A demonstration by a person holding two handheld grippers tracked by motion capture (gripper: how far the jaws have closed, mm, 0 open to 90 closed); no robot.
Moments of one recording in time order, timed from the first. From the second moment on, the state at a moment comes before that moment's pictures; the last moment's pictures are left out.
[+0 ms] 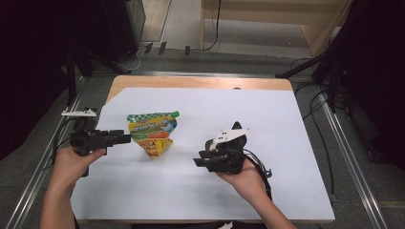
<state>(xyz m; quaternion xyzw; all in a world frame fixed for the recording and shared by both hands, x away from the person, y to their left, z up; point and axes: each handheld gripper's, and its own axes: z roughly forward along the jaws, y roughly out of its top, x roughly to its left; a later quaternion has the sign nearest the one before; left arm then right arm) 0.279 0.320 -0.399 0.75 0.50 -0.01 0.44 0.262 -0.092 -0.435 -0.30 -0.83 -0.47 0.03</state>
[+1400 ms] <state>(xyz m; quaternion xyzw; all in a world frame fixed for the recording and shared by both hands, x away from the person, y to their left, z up) 0.292 0.320 -0.428 0.75 0.52 0.02 0.41 0.283 -0.201 -0.362 -0.36 -0.79 -0.49 -0.05</state>
